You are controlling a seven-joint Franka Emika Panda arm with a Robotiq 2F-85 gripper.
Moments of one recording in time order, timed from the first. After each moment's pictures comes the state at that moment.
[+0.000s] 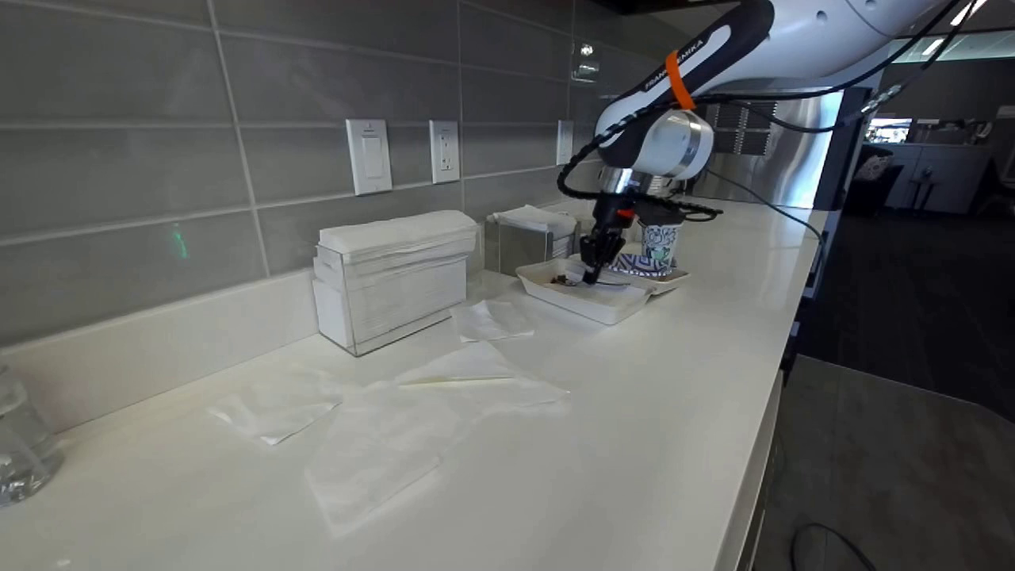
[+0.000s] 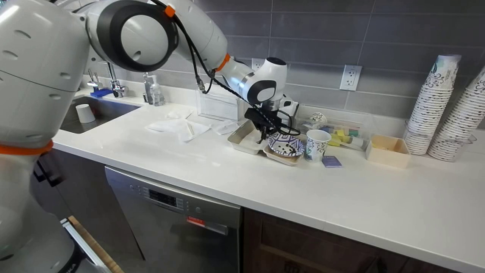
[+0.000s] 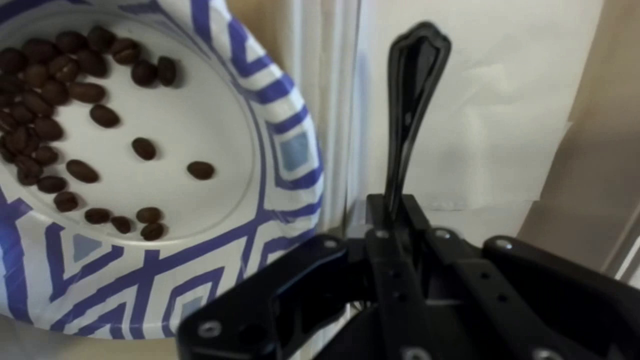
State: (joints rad) arm -0.23 0.61 0.05 -1.60 0.22 2.37 -0.50
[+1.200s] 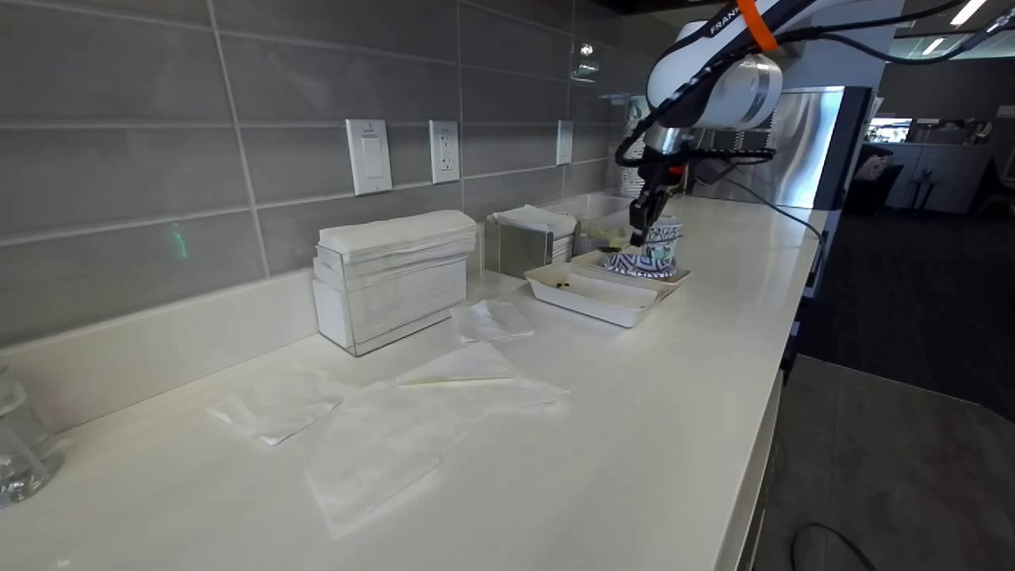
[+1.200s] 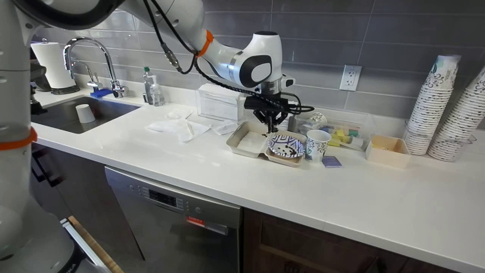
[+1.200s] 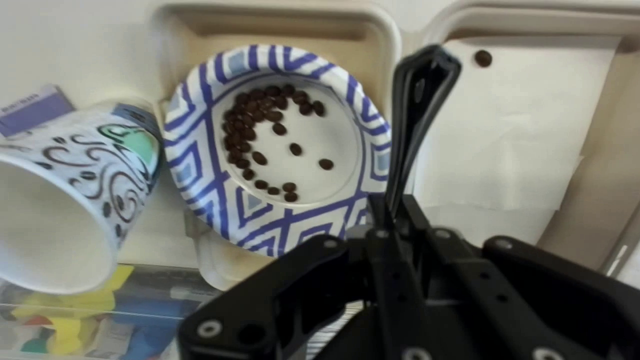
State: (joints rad) arm -0.23 0.32 -0.03 -1.85 0.05 2.41 -0.55
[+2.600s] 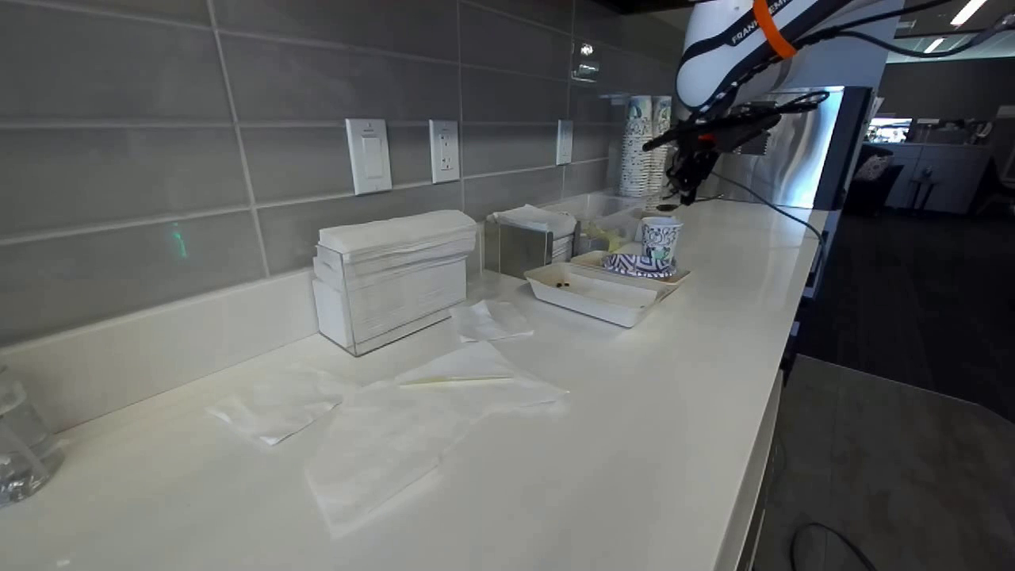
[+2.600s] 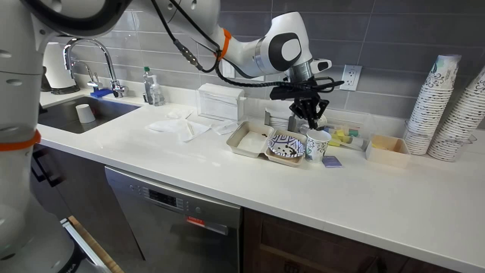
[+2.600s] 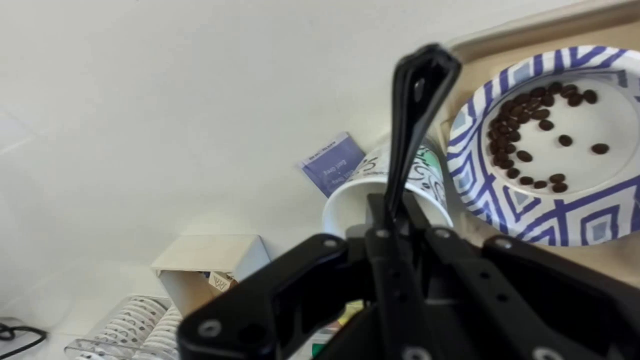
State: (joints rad) arm -0.21 0.38 -0.20 -1.65 -0.25 2.33 -0.17
